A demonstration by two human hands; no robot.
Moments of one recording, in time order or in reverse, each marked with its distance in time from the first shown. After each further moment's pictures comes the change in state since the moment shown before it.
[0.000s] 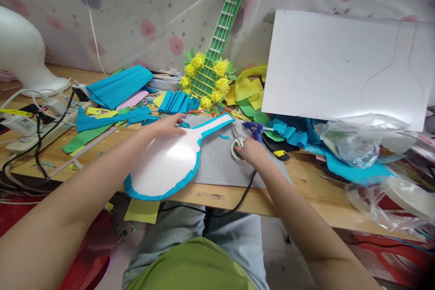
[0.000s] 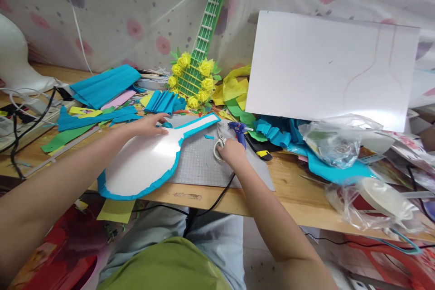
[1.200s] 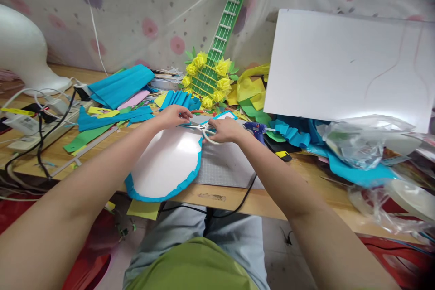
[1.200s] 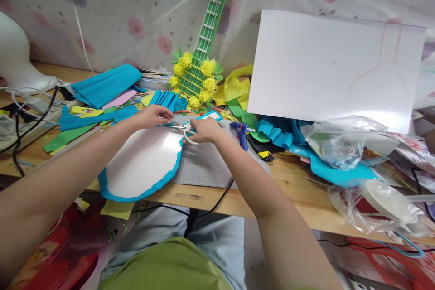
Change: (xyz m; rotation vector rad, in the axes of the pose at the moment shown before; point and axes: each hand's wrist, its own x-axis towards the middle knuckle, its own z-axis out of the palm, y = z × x) left_hand 0.012 0.014 -0.014 -0.183 0.140 0.113; right_hand 0.039 -0.069 -0.049 -0.131 0.099 -0.698
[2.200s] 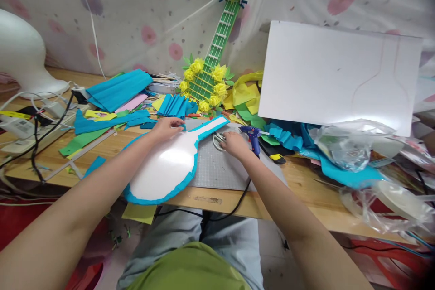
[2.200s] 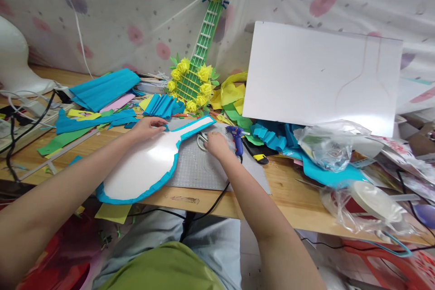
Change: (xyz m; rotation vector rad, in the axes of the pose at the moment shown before) left_hand -0.021 -0.019 0.022 -0.047 0.150 -0.063; right_hand -0.031 0.017 0.049 0.114 0.048 0.356
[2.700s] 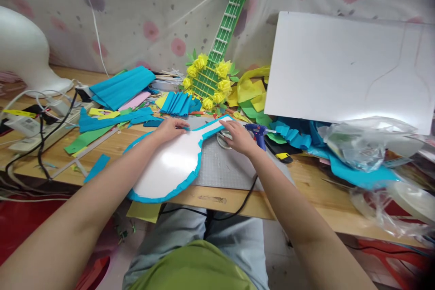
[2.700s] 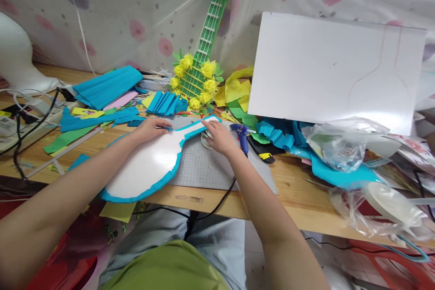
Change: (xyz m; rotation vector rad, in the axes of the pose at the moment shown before) left_hand 0.001 -0.012 0.008 -0.039 -0.063 0.022; right_hand 0.004 0.016 -0.002 0.202 0.290 -0.407
